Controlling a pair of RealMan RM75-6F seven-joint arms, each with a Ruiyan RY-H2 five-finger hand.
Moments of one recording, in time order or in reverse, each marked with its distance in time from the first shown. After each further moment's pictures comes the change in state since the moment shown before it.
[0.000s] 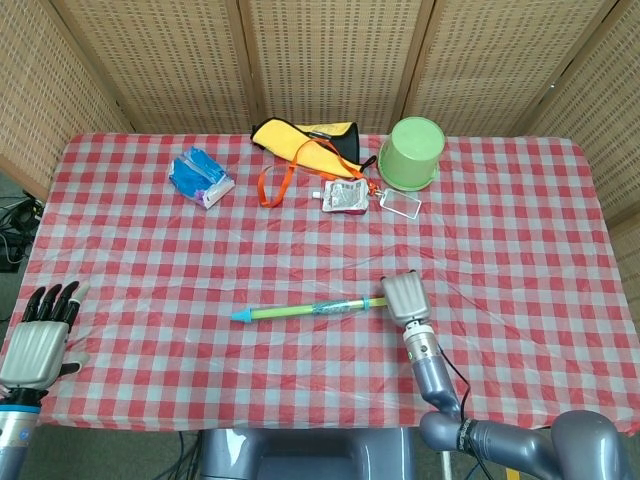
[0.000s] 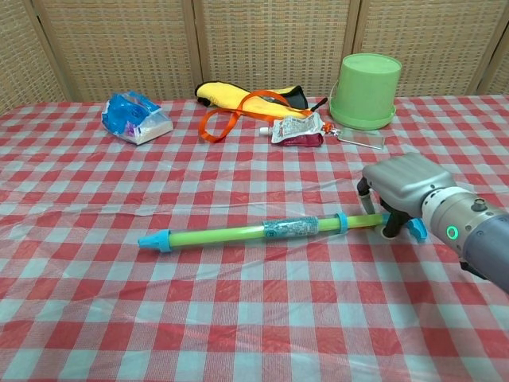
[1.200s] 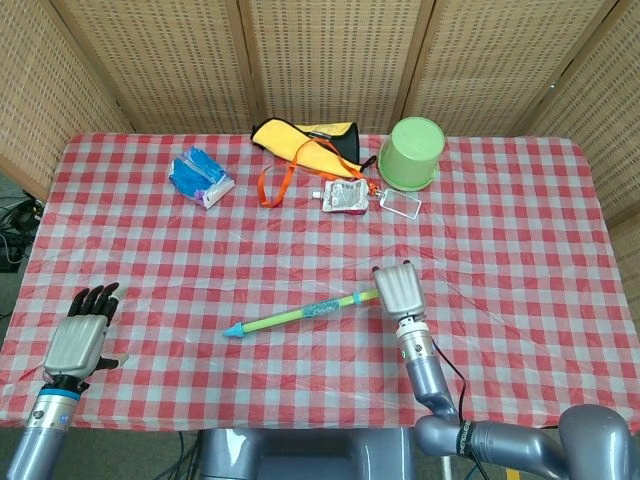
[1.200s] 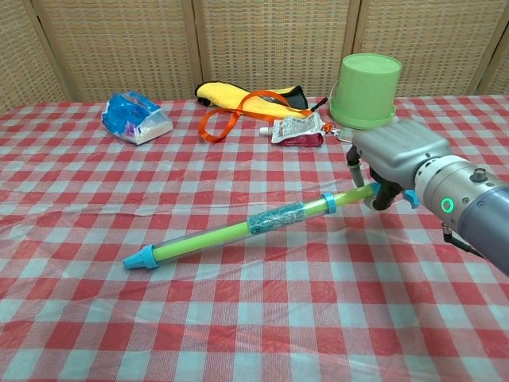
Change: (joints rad) left arm -0.086 -0.067 -0.048 -0.147 -0.185 -0.136 0.094; right arm 0.030 0.042 0.032 -0.171 0.017 0.114 -0.102
